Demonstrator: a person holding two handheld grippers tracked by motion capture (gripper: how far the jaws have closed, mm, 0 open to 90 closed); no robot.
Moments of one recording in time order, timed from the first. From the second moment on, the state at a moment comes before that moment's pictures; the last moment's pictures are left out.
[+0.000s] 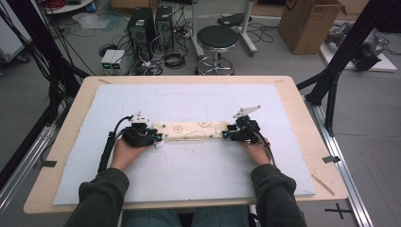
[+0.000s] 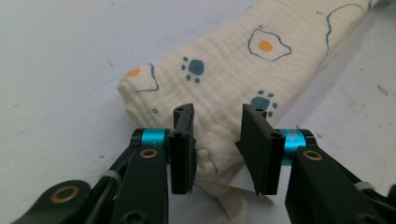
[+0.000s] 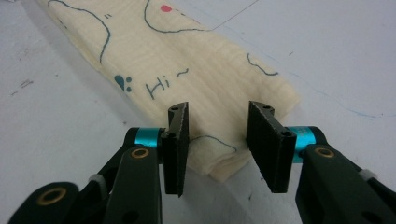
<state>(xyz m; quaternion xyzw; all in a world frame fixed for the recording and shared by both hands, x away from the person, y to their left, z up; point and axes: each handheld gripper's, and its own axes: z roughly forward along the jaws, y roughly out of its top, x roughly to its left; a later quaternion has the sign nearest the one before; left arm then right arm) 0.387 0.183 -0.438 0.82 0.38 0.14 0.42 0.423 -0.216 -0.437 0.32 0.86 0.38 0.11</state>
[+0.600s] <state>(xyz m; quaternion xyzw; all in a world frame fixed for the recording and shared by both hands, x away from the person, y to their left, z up) 0.376 0.194 -0.416 0.79 0.39 0.13 0.46 0.415 -0.222 -0.421 0.35 0.83 0.42 0.10</state>
